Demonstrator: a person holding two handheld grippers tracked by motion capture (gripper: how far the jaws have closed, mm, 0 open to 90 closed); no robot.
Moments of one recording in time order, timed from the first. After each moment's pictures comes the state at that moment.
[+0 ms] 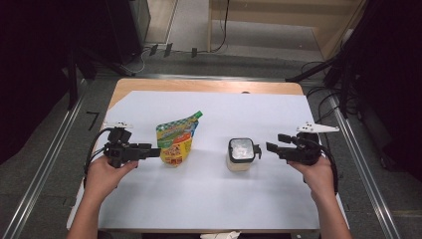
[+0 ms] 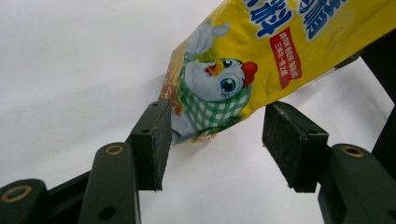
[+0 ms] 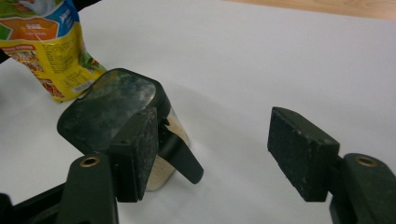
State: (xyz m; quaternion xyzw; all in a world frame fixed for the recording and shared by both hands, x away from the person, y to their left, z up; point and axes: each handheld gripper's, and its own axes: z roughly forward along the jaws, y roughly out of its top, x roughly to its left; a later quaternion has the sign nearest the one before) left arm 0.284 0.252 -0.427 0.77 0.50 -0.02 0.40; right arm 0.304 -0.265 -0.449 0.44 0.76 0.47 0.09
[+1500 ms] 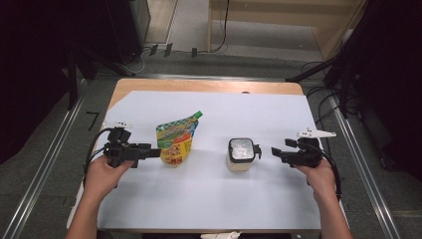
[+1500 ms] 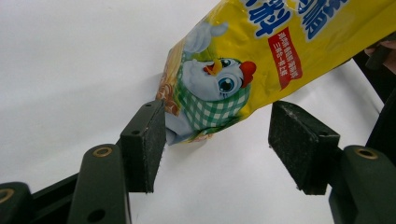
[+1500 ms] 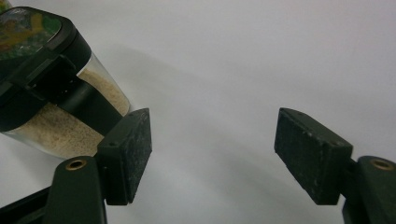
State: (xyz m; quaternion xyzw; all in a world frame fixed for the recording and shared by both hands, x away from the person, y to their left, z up) left arm 0.286 0.254 -0.429 0.77 0.50 -0.04 0.40; right arm 0.313 -0.283 -0.488 0.46 0.77 0.43 0.12
